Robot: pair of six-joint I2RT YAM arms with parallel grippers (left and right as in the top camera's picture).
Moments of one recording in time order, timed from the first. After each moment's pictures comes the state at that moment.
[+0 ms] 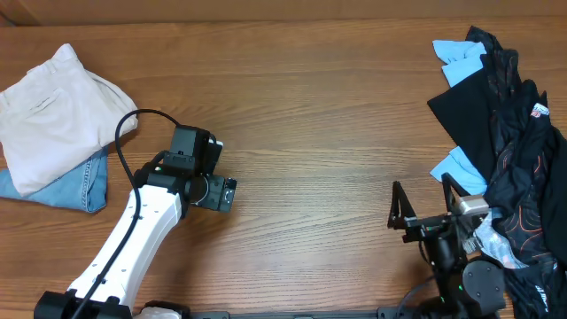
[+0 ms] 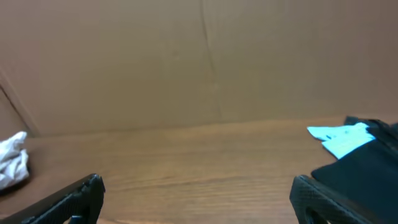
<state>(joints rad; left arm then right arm) -0.20 1.39 0.87 -0.76 -0.04 0.03 0.27 0.01 0.15 -0.10 0.07 0.18</state>
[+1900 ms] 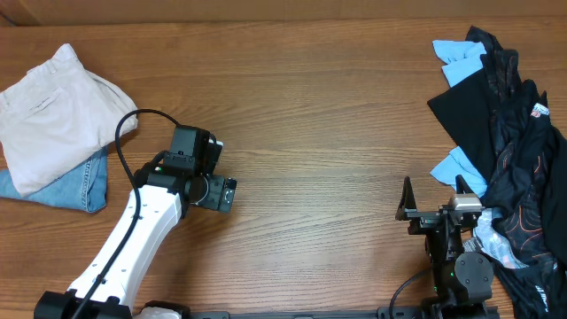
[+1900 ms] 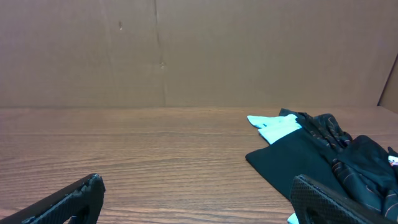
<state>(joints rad) -0.20 1.39 0.87 -0.76 -0.04 0.03 0.12 0.01 0.02 -0.02 0.10 0.02</state>
